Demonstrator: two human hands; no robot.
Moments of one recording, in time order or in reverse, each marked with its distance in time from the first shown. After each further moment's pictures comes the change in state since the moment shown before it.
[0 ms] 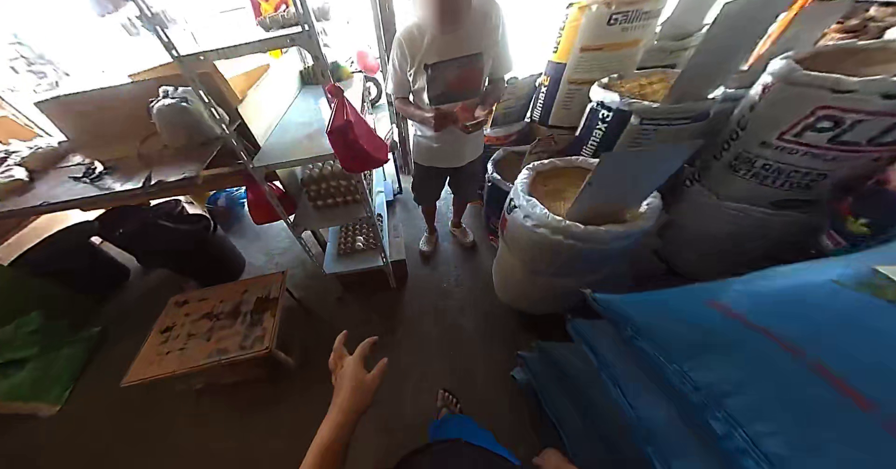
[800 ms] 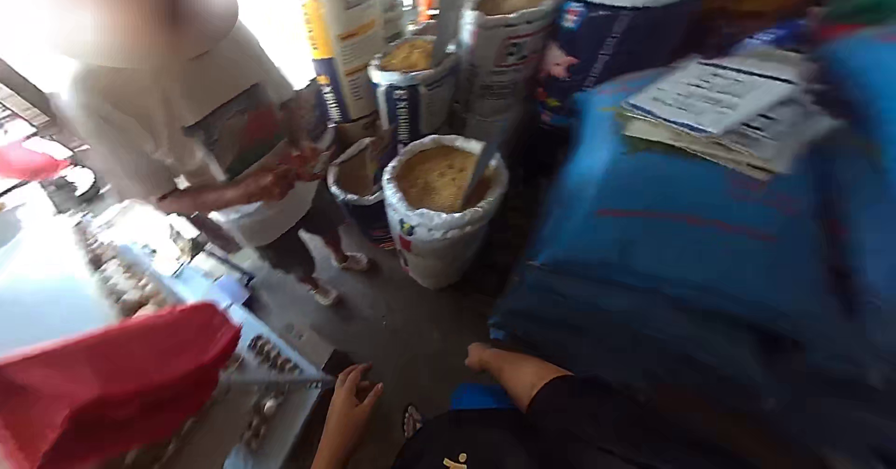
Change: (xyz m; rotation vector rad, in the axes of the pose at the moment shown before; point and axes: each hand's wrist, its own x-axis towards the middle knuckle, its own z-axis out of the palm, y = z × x) left_hand 0.396 0.144 0.027 0.107 -0.867 0.495; right_hand 0.144 -0.265 -0.171 0.307 0.028 0.140
